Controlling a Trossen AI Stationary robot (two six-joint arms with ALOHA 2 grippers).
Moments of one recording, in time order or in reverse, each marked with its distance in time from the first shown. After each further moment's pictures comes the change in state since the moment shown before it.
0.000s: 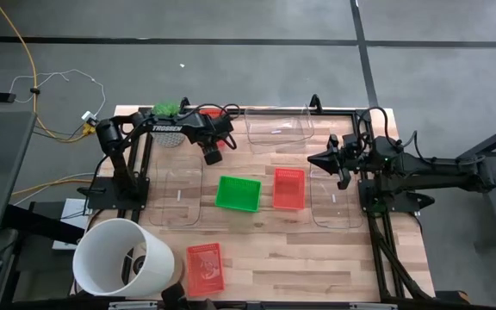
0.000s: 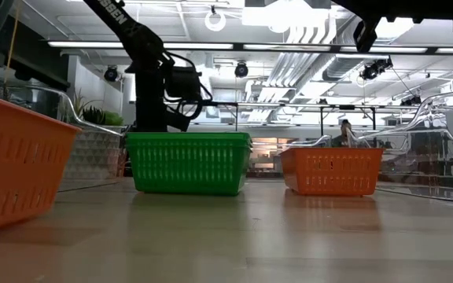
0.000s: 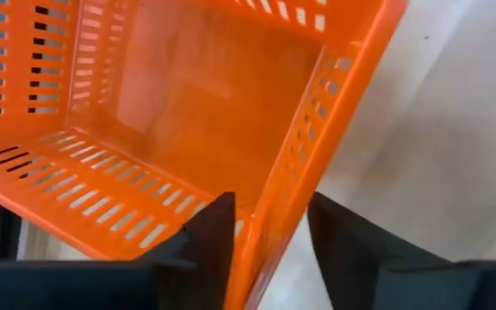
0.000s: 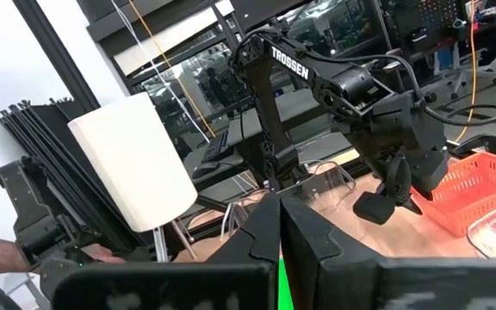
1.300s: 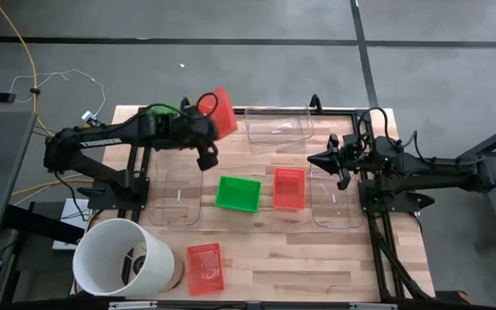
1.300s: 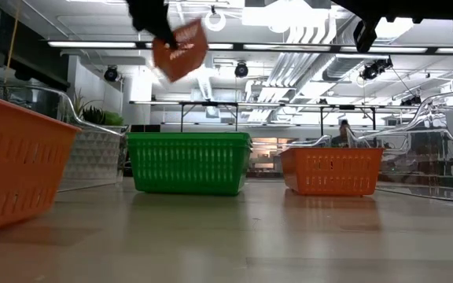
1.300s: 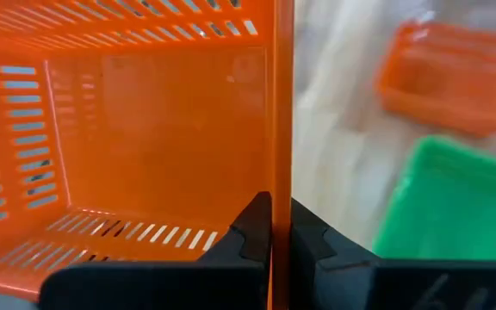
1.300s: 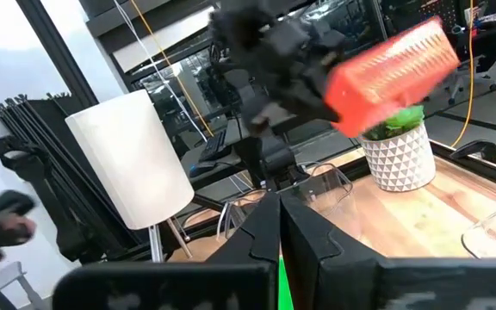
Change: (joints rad) left arm -0.347 -0.507 0.189 -0.109 -0.030 -0.128; right arm 0.000 0.000 0.000 0.000 0.001 -0.029
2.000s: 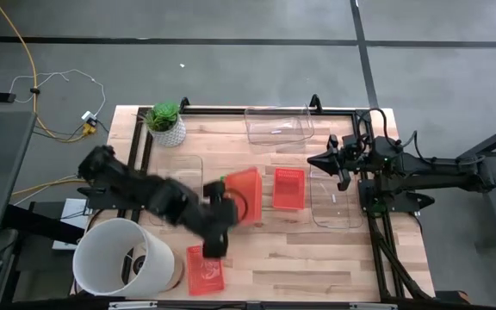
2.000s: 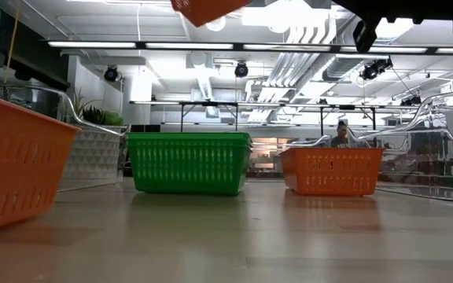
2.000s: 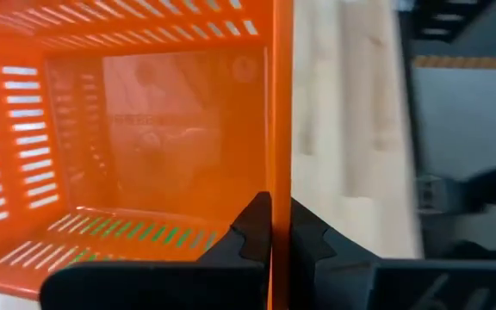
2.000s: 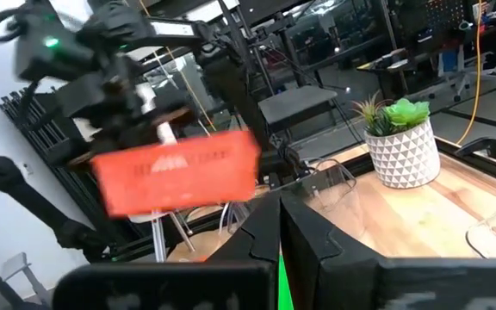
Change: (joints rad) left arm -0.650 0.441 0.592 -0.310 -0.010 -0.457; right arm 0.000 0.000 0.000 -0.012 -0.021 -0.007
